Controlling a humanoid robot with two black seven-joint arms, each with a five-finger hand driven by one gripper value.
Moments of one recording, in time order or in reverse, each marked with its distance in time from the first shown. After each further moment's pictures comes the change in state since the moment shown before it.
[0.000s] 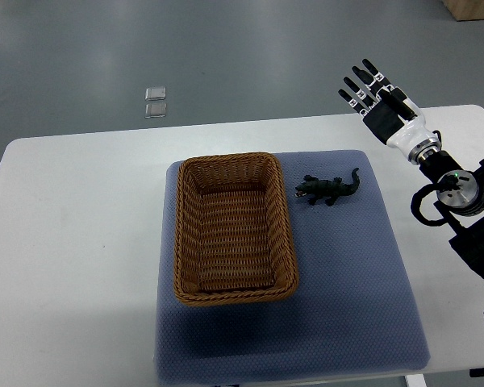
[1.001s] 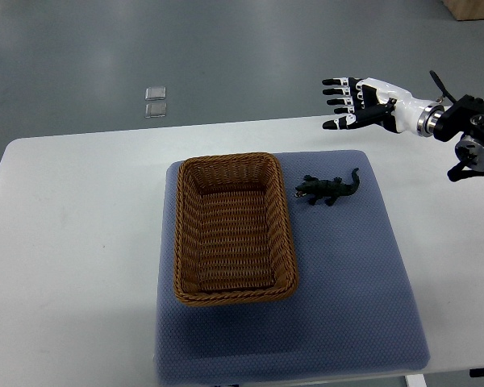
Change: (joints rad) left arm -0.005 0.000 0.002 -0.013 0.002 -0.013 0.000; right arm 0.275 -0.249 -0.468 0.103 -0.798 0.020 -0.027
